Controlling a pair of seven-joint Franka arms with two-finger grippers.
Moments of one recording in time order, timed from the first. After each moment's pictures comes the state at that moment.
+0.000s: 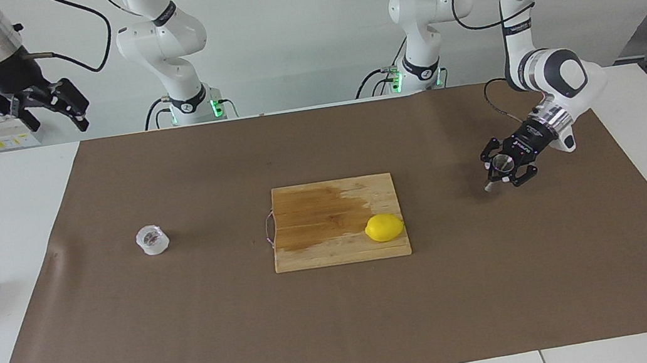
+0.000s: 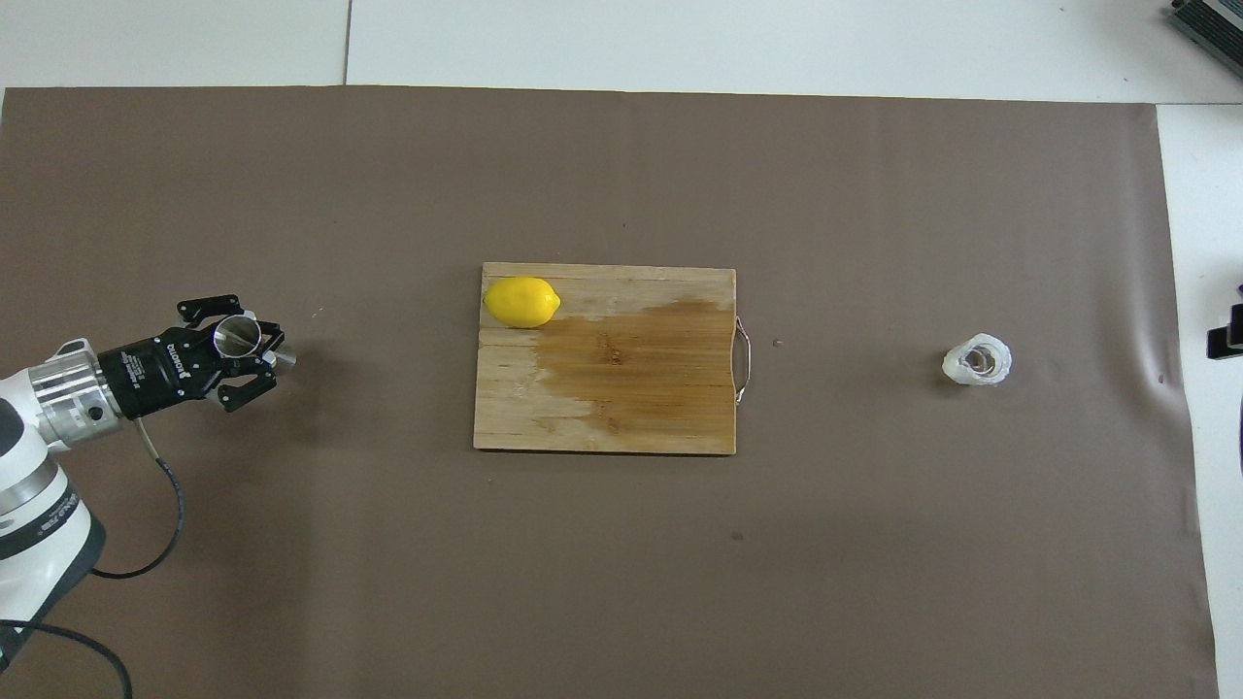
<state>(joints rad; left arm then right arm) -0.13 0.16 0.36 -2.25 -1.43 2.00 -0.84 0.03 -0.07 -0.15 -1.52 -0.02 1.43 0.07</state>
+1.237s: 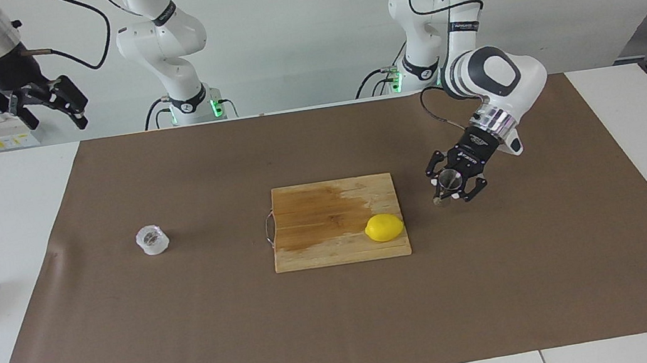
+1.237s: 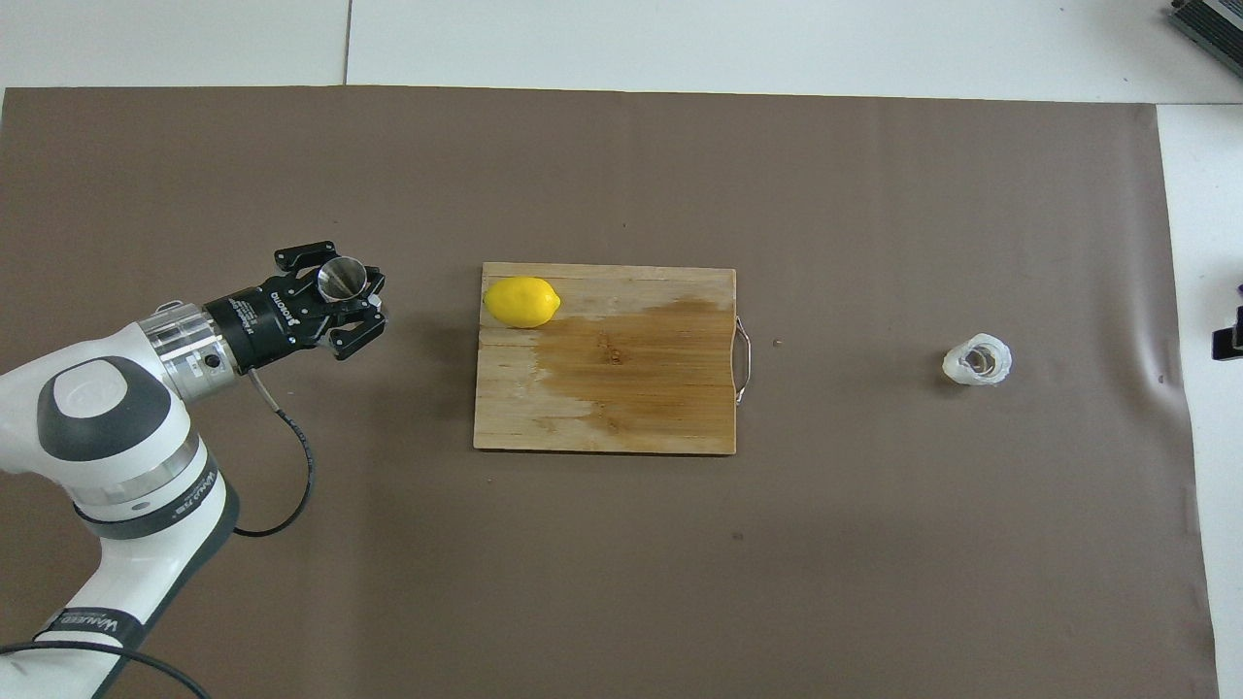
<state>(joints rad) -0.37 0.06 0.14 -2.22 -1.74 2.52 -1.07 0.03 -0.08 -0.15 -1.52 -0.02 1.43 0.07</state>
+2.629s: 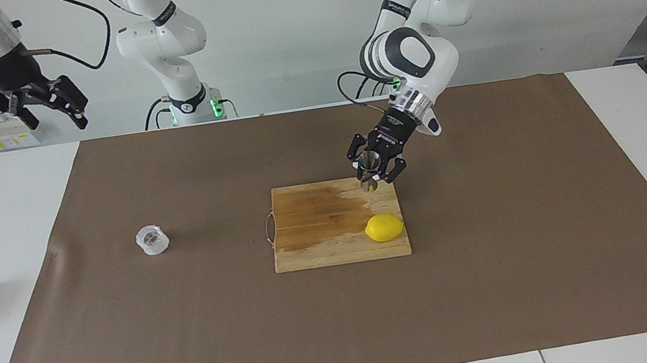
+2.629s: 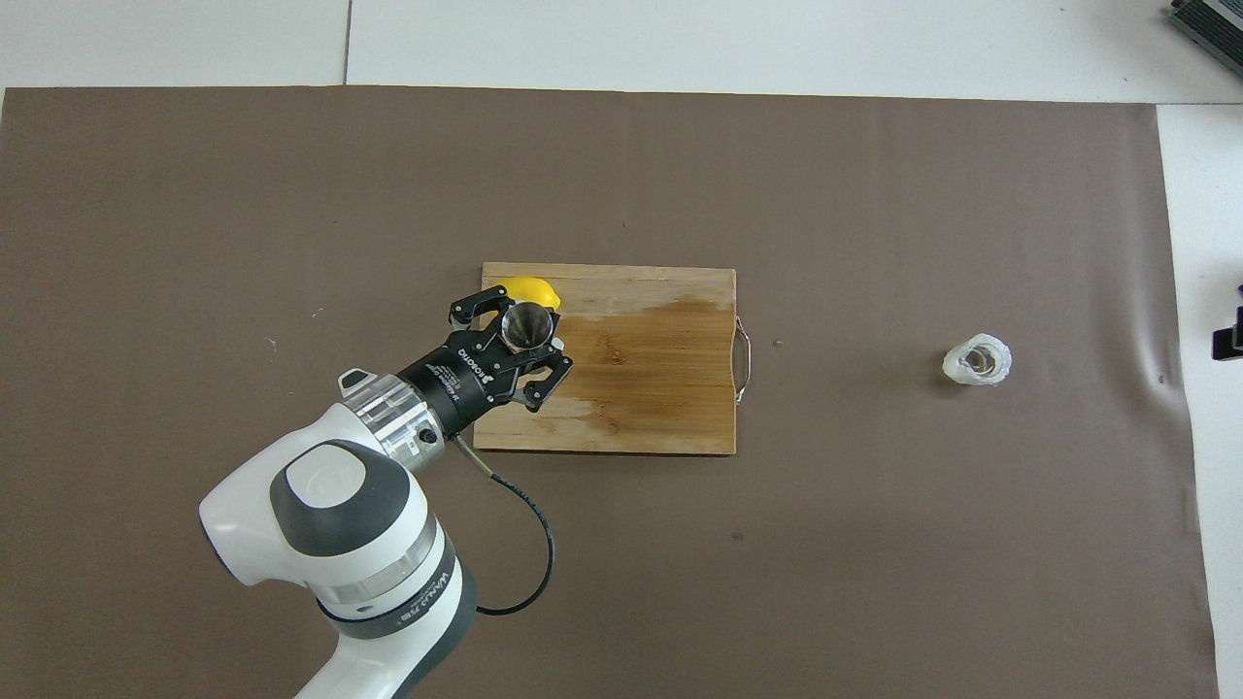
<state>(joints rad) -0.55 0.01 -0.04 -2.19 -2.12 2.80 -0.88 0.03 -0.08 -0.15 -1.52 -0.02 1.43 0.07</state>
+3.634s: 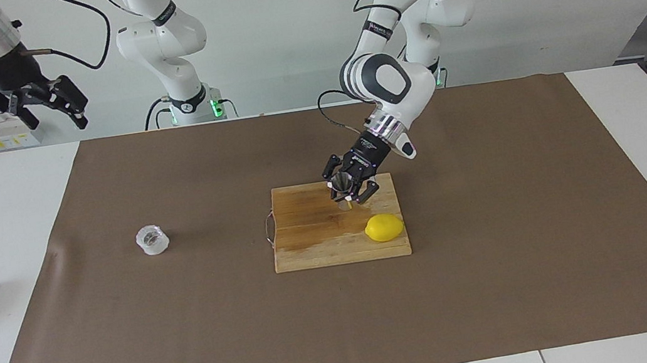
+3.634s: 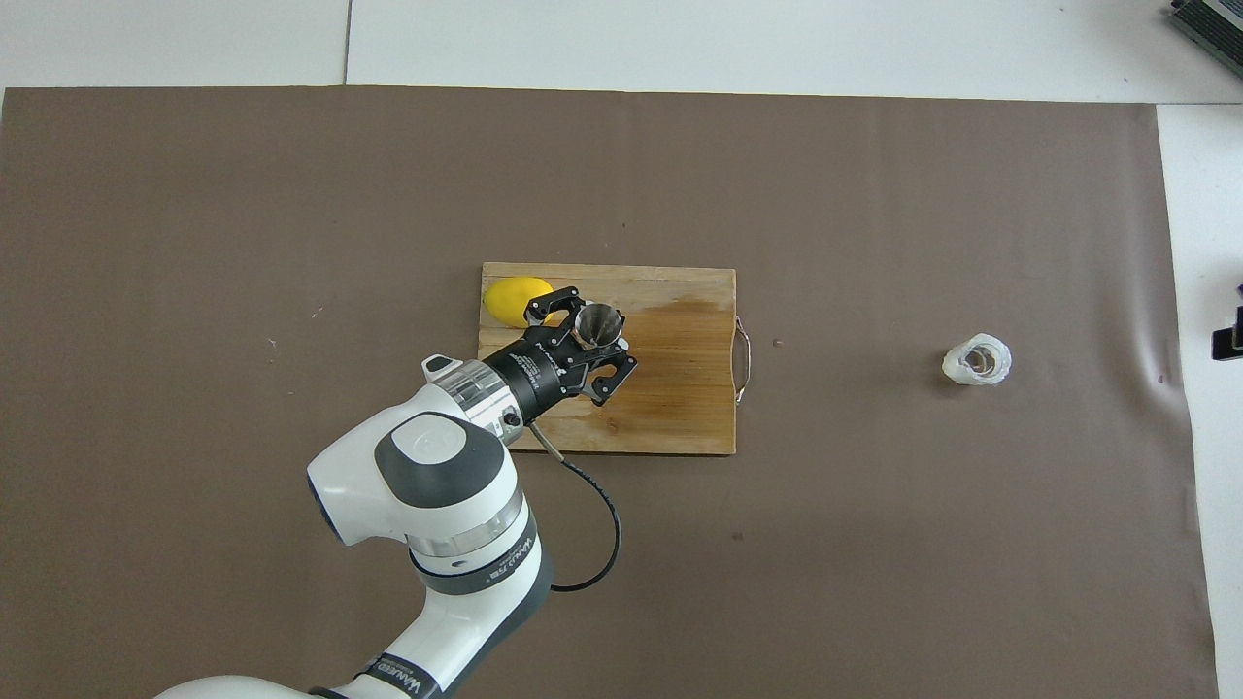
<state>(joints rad) -0.63 0.21 -0.05 -2.05 -2.20 2.81 -0.82 0.03 -0.08 -0.15 -1.52 -0.02 1.43 0.07</state>
